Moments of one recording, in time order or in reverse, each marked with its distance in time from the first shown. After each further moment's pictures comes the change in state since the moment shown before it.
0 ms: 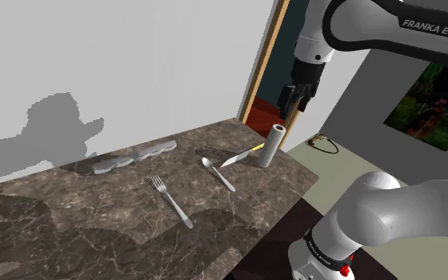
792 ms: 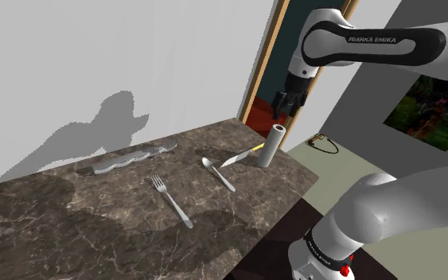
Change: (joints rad) arm -0.084 0.193 -0.207 -0.038 -0.023 0.269 -0.106
